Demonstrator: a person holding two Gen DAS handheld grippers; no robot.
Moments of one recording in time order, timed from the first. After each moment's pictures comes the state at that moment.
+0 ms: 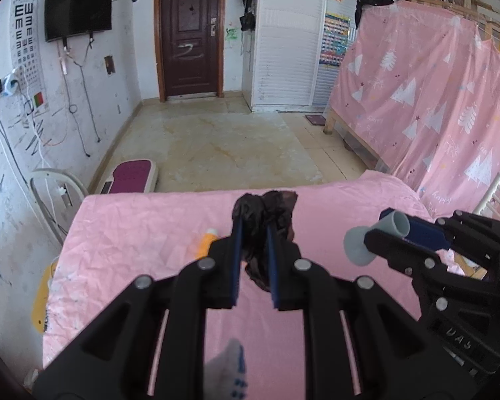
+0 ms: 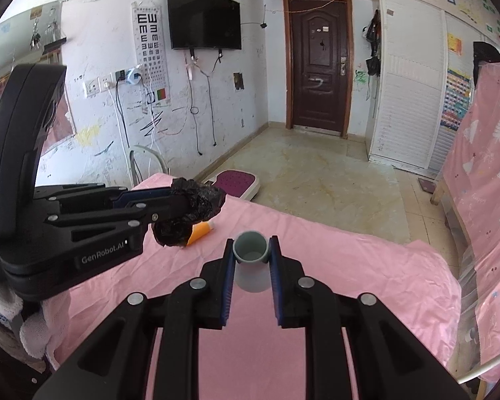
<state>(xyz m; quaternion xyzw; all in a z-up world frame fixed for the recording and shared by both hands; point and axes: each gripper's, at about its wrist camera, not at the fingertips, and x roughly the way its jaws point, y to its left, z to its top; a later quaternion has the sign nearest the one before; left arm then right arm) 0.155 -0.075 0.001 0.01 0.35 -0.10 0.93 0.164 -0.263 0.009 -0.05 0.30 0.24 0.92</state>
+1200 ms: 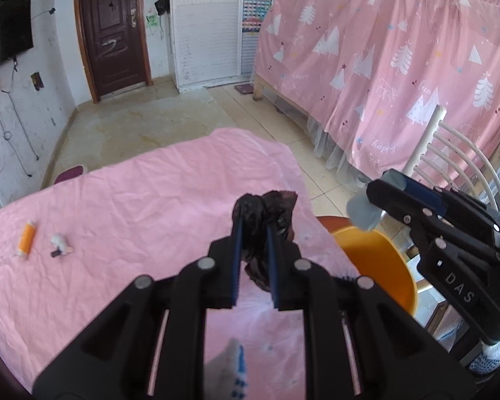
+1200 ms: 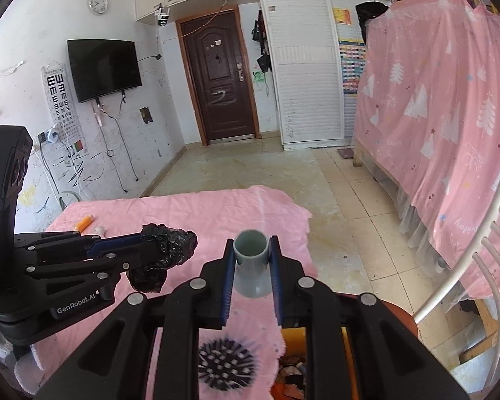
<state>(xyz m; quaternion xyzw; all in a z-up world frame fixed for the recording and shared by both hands) 0.117 -0.312 -0.036 0.06 0.39 -0.22 0.89 0.074 -0.529 -0.025 0.06 0.29 0.07 0.95</state>
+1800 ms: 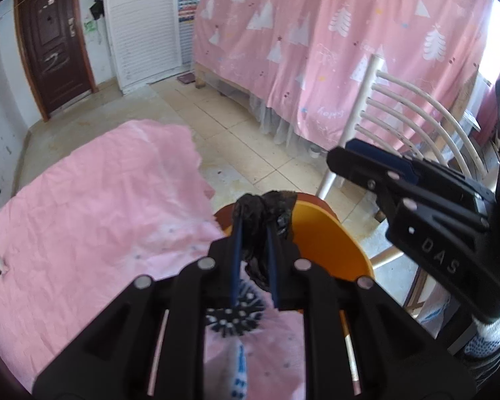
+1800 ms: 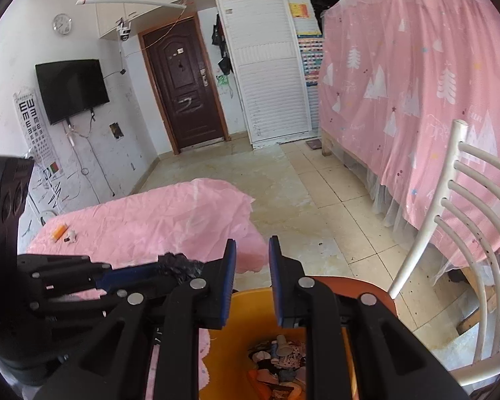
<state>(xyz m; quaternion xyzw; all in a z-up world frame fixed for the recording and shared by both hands) 0.086 -0.403 -0.060 0.12 0.41 -0.33 0.85 0.036 -0.602 -0.040 0.11 0.28 0.01 0.95</state>
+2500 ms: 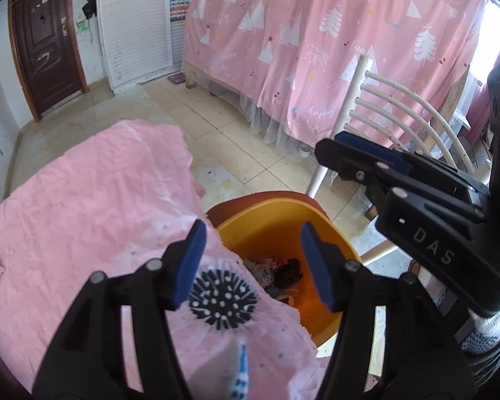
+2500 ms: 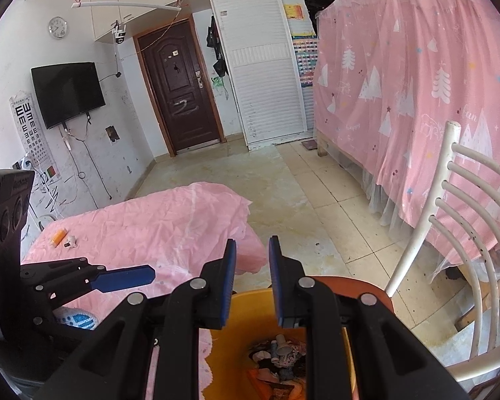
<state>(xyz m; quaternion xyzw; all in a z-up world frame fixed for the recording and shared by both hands) 0.085 -0.392 -0.054 0.11 0.41 -0.34 0.84 0.040 -0.590 -0.030 0.10 0.29 0.01 0.95</state>
